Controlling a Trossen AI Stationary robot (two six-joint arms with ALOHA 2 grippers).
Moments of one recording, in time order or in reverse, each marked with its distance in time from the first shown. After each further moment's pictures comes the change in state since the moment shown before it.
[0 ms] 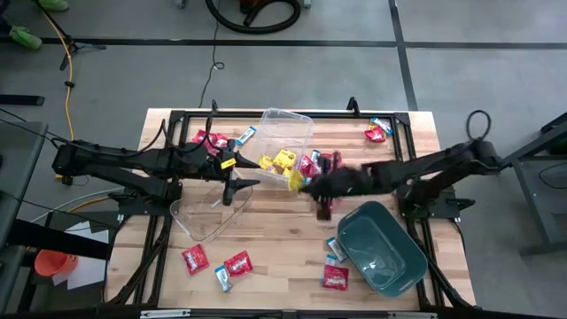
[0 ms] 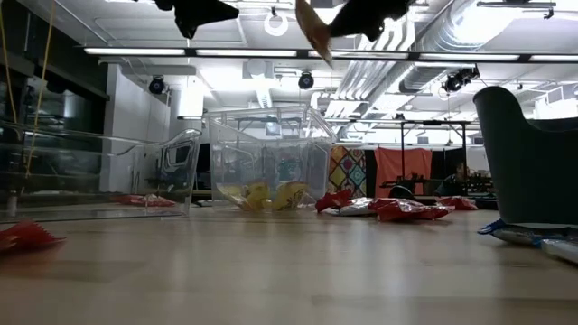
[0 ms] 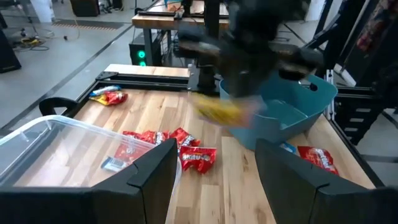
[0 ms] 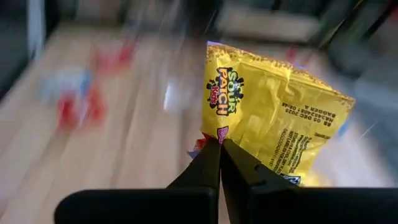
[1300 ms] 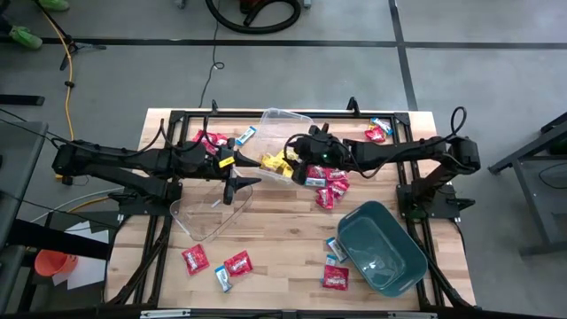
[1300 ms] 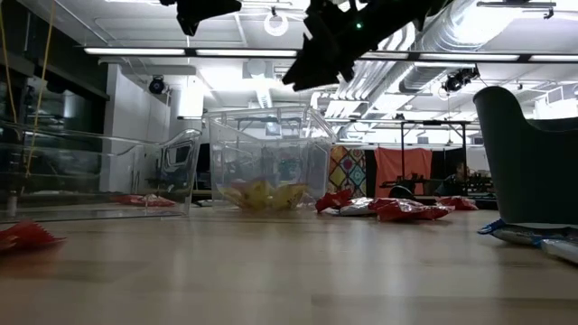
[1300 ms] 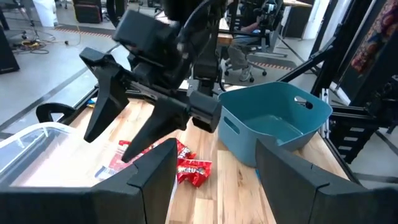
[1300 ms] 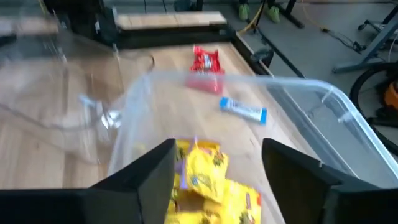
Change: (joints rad) left arm 0.000 0.000 0.000 0.053 -0.002 -0.046; right arm -0.271 0.189 0.081 0.114 0.029 0.016
